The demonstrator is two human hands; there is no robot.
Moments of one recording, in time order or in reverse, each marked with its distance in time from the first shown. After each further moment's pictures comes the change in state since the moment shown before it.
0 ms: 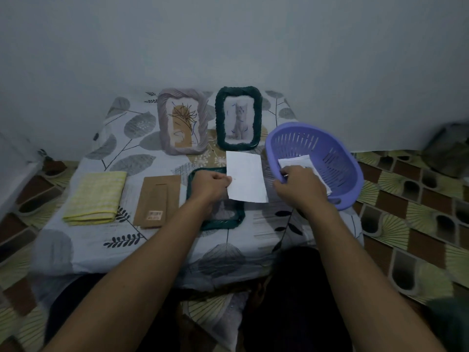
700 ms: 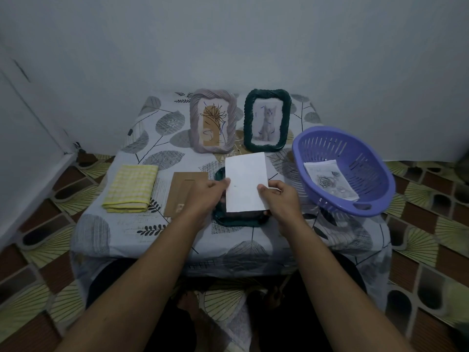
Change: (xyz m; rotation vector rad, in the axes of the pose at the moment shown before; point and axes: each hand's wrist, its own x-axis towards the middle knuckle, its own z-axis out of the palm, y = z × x) left_hand -0.036 -0.018 -0.068 -0.090 0.002 -0.043; right_hand -0.026 -0.064 0.076 1.069 -0.086 0.208
